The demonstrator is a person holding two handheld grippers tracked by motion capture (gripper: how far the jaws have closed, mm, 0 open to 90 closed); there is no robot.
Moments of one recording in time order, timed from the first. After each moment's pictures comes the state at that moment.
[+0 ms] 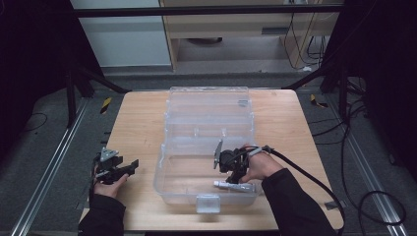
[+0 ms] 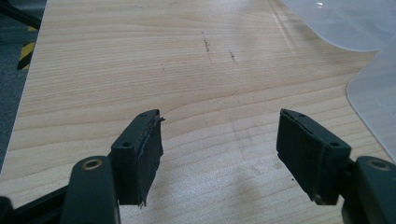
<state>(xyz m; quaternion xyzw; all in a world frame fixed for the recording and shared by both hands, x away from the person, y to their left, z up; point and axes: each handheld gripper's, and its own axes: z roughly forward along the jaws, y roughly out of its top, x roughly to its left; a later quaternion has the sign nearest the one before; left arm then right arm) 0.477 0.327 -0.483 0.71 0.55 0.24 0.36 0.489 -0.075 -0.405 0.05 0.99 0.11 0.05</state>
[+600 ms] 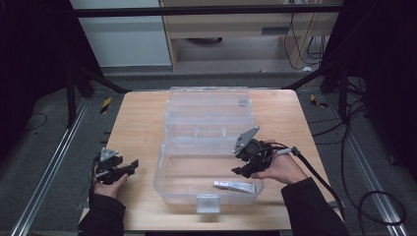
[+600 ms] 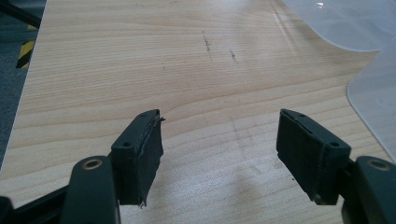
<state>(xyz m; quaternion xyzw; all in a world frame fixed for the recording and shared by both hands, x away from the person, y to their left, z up) 0.477 0.327 -0.483 0.71 0.55 0.24 0.36 0.475 -0.130 -0.366 0.16 0.94 0.27 0.09</state>
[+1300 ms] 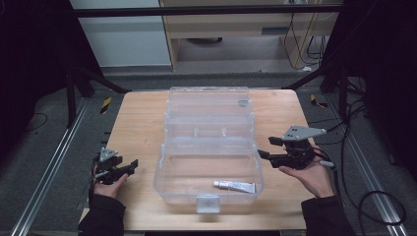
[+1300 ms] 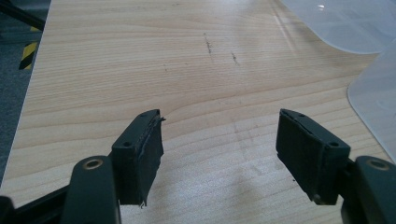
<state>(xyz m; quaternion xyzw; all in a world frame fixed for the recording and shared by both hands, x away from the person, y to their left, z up) 0.476 0.328 -0.482 0.71 0.55 0.24 0.36 0.457 -0.225 -0.361 0.33 0.81 0.44 0.19</state>
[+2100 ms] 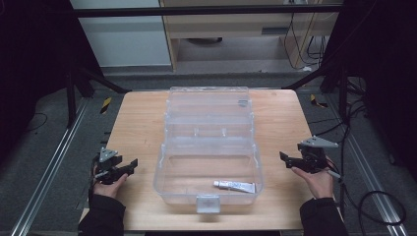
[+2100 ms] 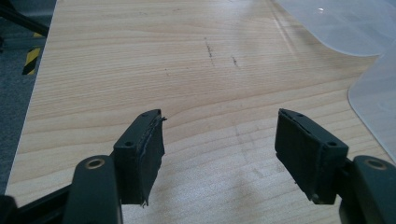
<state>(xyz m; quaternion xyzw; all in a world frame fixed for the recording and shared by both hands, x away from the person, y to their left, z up) 0.476 0.328 -0.482 0.71 0.55 0.25 0.36 0.482 -0.291 -0.452 0.49 0.74 0.38 0.25</state>
